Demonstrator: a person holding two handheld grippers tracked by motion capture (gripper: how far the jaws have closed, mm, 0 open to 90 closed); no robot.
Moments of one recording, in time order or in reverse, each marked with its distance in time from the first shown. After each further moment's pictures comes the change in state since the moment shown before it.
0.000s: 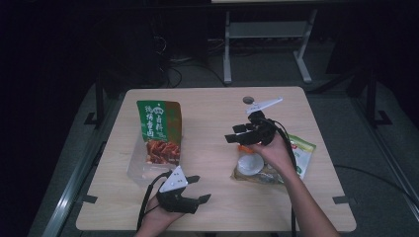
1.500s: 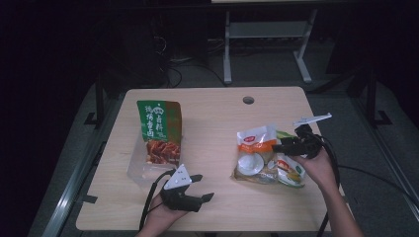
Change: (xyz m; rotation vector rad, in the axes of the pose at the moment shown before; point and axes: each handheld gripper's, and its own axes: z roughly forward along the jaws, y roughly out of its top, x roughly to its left) left arm 0.001 0.005 0.008 0.006 -0.004 -0.009; right arm -0.059 -0.086 -0.073 0.071 -0.228 0.192
